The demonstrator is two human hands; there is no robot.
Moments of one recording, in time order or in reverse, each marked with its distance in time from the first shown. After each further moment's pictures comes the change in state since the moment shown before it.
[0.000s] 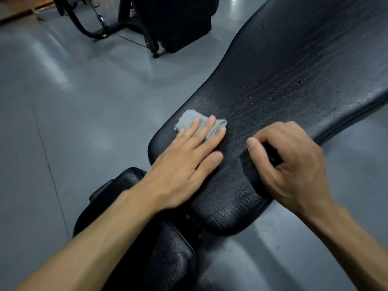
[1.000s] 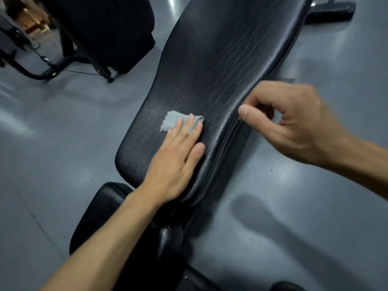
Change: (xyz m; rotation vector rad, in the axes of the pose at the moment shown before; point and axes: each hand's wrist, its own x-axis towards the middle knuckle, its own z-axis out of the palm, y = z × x) left_hand 0.016 0.074 0.015 -0.055 0.031 0.116; right_hand -0.011 0.007 -0.137 0.001 -0.066 -0.003
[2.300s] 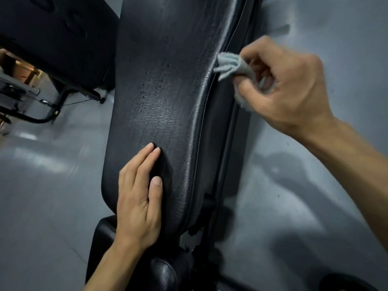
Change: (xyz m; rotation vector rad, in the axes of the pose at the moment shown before) left_hand -0.023 -0.024 0.013 0.104 0.217 0.037; right_hand -0.035 0.080 0.057 0.018 0.475 0.380
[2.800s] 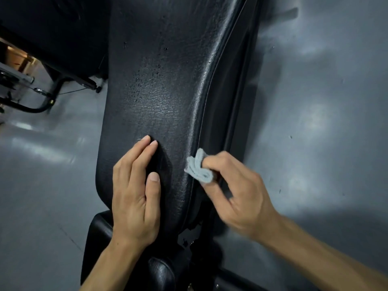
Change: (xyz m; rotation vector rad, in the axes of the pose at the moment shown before) left_hand 0.000 -0.002 0.005 0.028 0.035 0.025; right_hand -0.132 -0.059 0.059 0.436 -0.216 0.092
